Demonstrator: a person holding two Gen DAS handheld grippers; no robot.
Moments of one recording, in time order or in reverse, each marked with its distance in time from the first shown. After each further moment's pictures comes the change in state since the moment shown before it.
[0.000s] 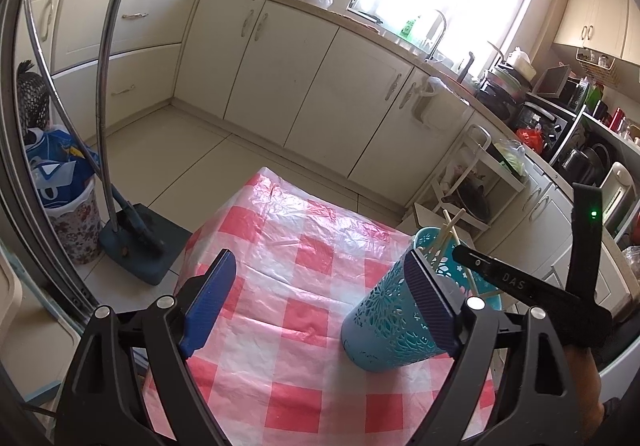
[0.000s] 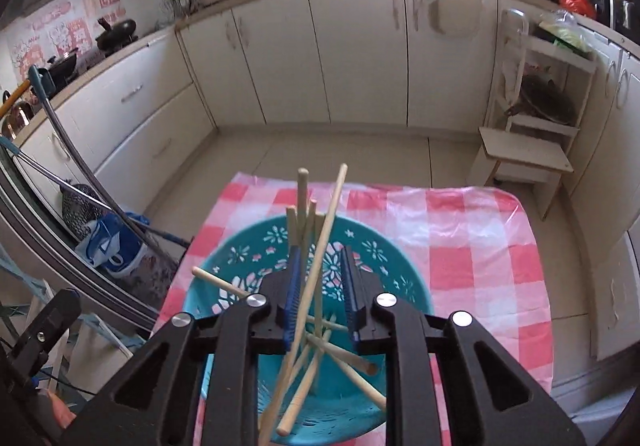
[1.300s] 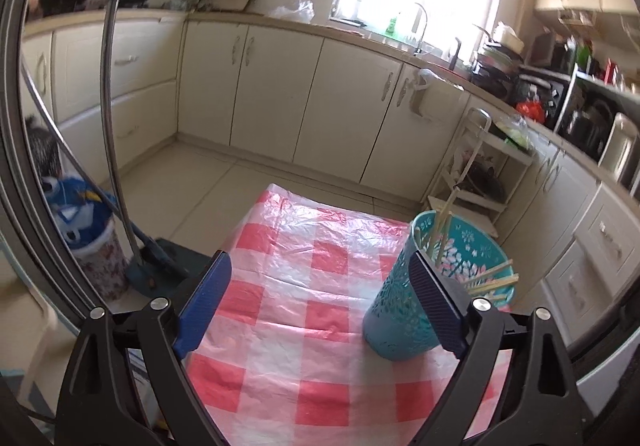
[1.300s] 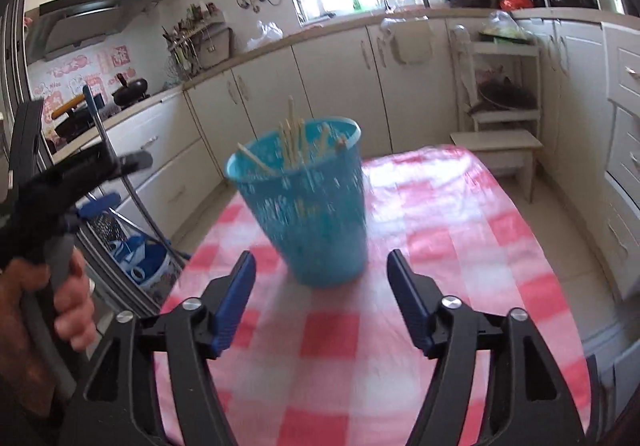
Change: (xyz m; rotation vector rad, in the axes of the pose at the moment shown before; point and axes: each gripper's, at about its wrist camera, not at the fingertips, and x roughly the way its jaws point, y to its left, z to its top) left arm -0.024 -0.023 -0.016 0.201 -0.059 0.084; right arm -0.107 -0.013 -0.183 0.125 -0.263 0.022
